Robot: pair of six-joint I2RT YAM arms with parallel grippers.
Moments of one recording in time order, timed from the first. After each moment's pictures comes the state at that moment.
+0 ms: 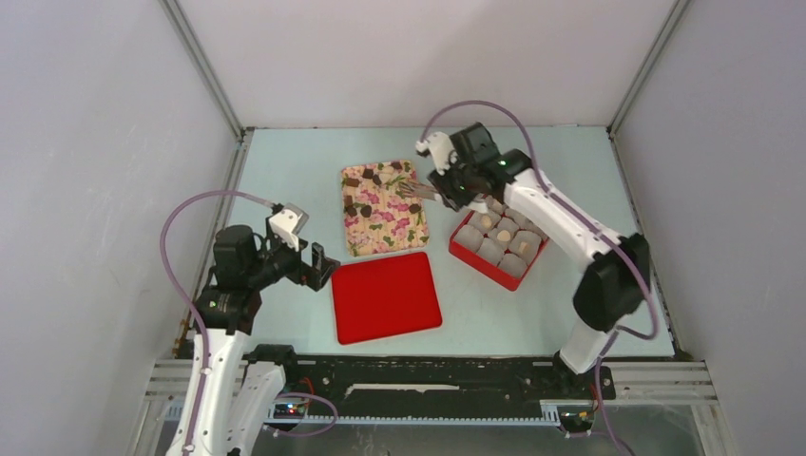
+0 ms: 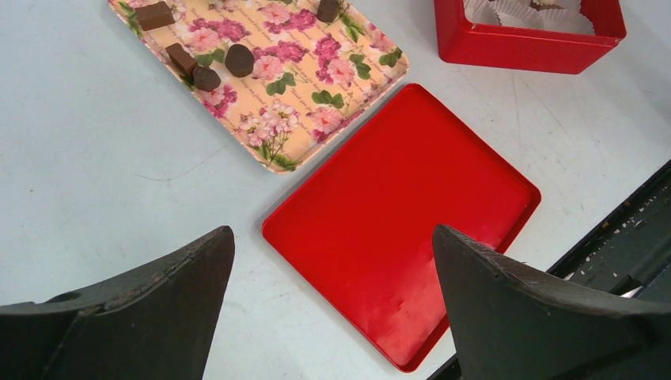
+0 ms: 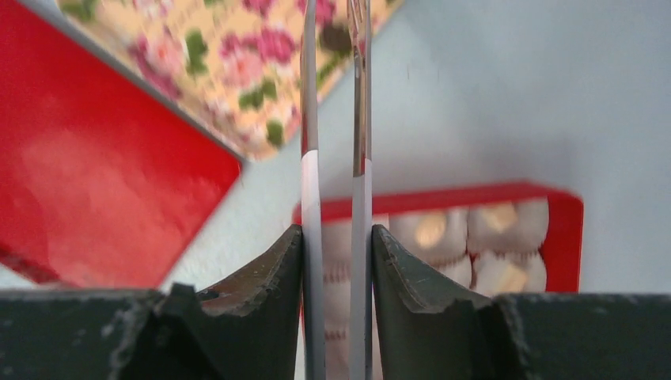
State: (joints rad) left arm -0.02 0.62 0.73 -0.63 0.58 0.18; right arm 0.56 1.69 1.56 -0.76 -0.10 -0.28
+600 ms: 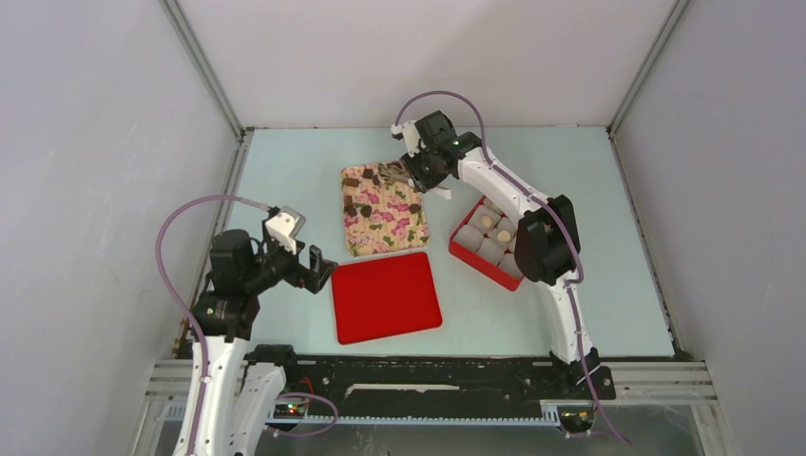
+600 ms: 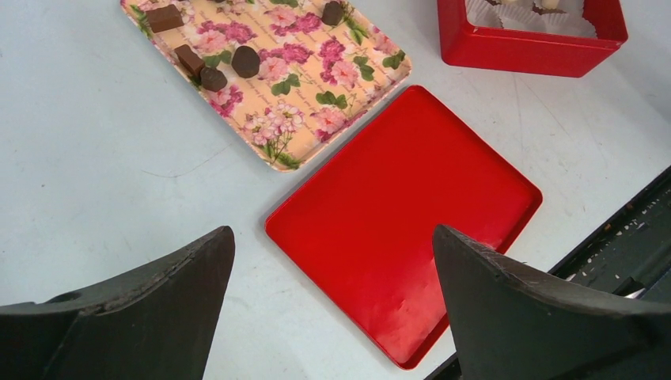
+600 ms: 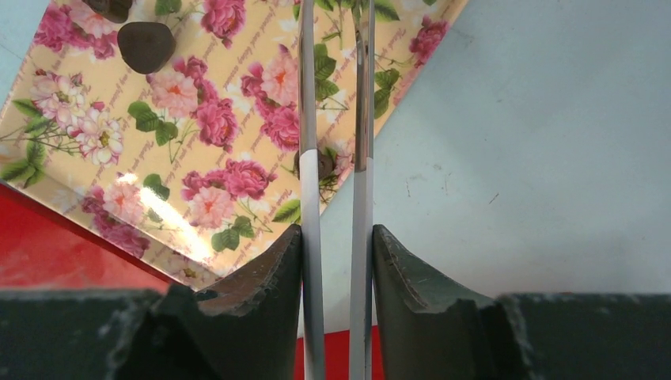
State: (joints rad) left arm -0.01 0.58 0.73 -0.65 0.57 0.17; right arm 0.58 2.22 2.07 -0.75 -0.10 -0.15
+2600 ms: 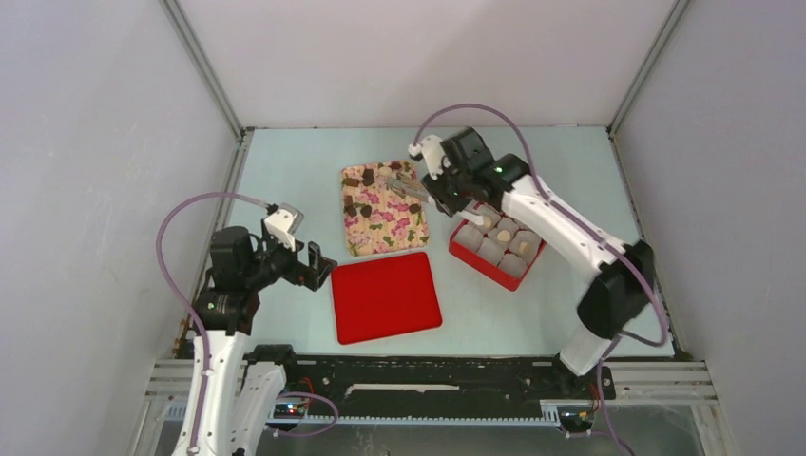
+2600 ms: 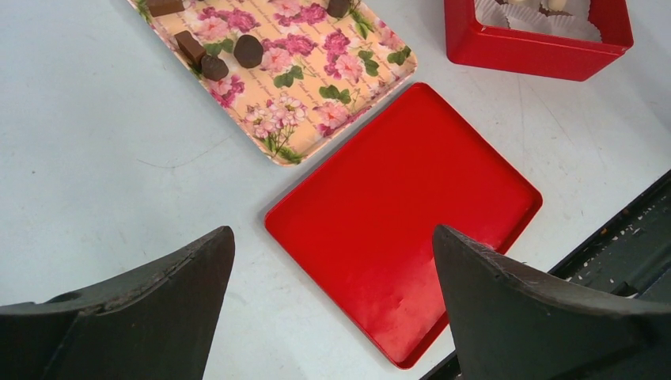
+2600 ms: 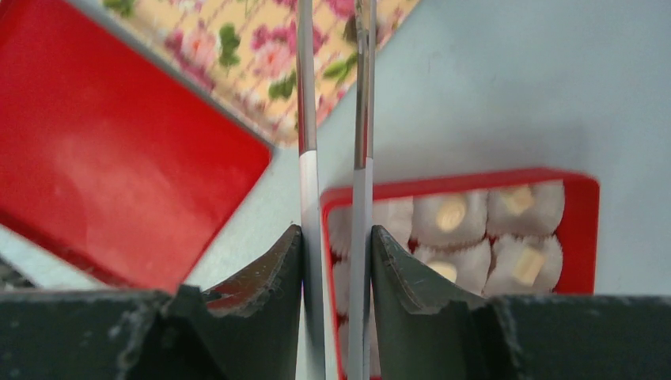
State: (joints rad) left arm 0.02 0.61 0.73 -0.65 0.59 0.17; right arm 0.65 1.75 1.67 -0.78 -0.04 -0.20
